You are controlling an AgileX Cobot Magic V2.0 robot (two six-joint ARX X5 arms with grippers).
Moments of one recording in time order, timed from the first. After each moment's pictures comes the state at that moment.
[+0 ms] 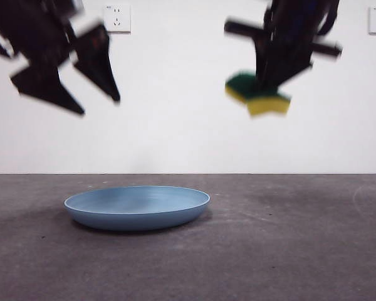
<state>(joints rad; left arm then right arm) -0.31 1.38 1.11 -0.46 0.30 0.01 0.48 1.56 1.27 -0.50 0.05 0.14</state>
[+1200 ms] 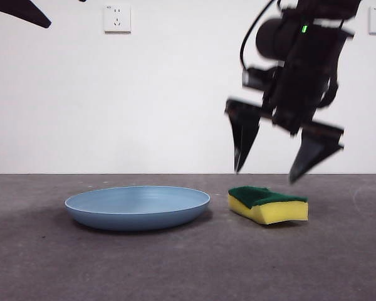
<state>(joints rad) -0.31 1.05 1.11 -0.63 0.29 0.00 0.43 1.72 1.26 -0.66 -0.13 0.16</state>
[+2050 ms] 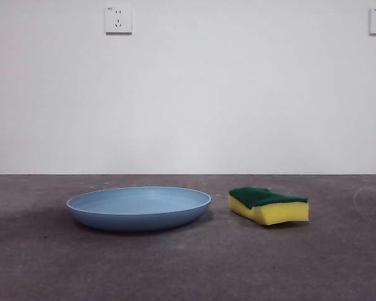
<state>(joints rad) -0.31 0.81 1.09 -0.73 0.08 0.01 0.46 1.02 1.19 -0.72 -0.02 0.04</state>
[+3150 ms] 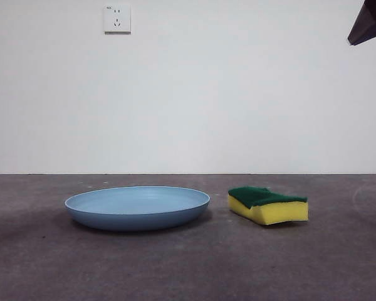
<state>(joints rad) -0.31 0.52 0.64 -0.55 0.06 -0.05 0.50 0.76 0.77 -0.53 0.08 0.06</state>
